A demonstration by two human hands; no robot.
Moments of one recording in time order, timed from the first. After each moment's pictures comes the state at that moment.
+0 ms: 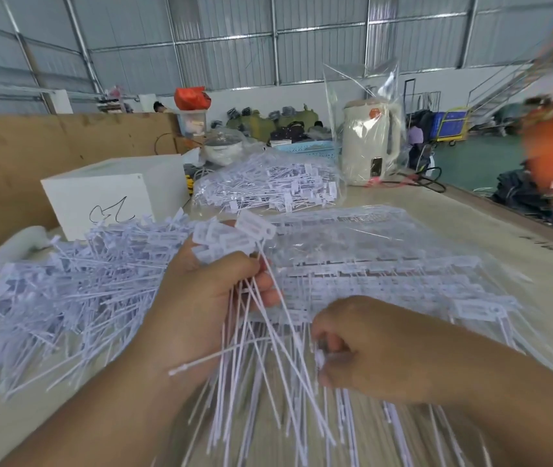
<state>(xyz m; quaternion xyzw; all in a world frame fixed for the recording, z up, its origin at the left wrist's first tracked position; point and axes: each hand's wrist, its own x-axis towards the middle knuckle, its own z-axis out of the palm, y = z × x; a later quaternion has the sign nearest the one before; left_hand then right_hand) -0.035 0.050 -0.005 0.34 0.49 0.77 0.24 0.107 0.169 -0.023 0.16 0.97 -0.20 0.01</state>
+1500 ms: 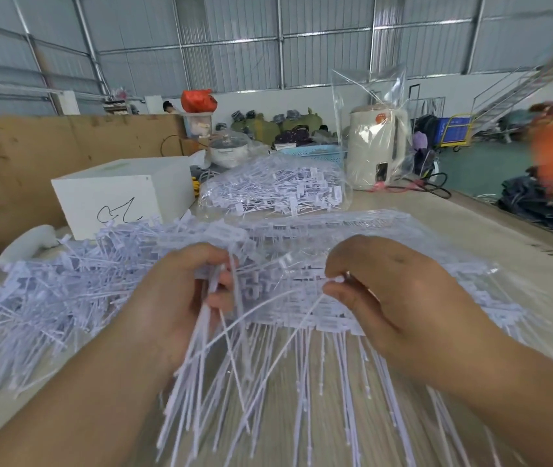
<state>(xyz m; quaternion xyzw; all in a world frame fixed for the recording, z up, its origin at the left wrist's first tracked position) -0.063 0.038 0.008 0.17 0.49 0.76 0.40 0.113 0.165 -0.006 0.03 0.92 -0.05 -0.39</state>
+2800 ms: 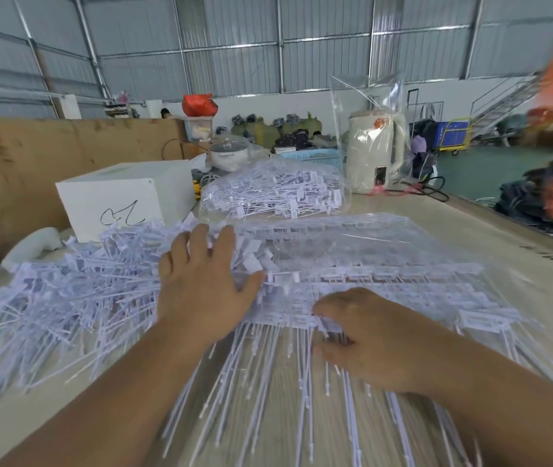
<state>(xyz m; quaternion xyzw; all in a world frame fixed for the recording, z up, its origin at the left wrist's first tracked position) -0.114 0.068 -0.048 0.41 0.86 0.16 -0.28 0.095 0.177 -0.036 0.21 0.97 -0.11 -0.05</state>
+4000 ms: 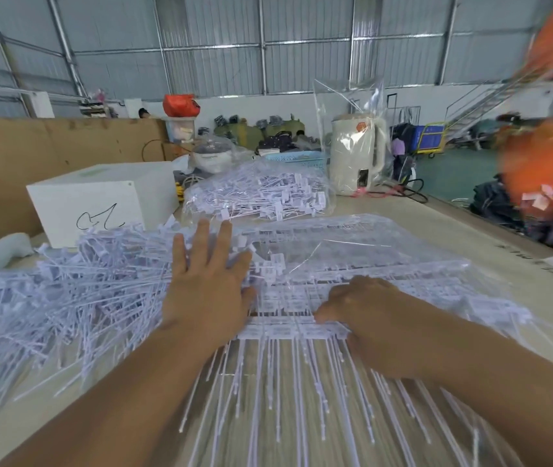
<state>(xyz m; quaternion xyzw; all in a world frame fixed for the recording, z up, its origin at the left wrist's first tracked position) -0.112 0.087 -0.050 0.47 0.83 -0.04 -0.29 0.101 0.193 -0.022 0.16 0.99 0.01 -0.02</state>
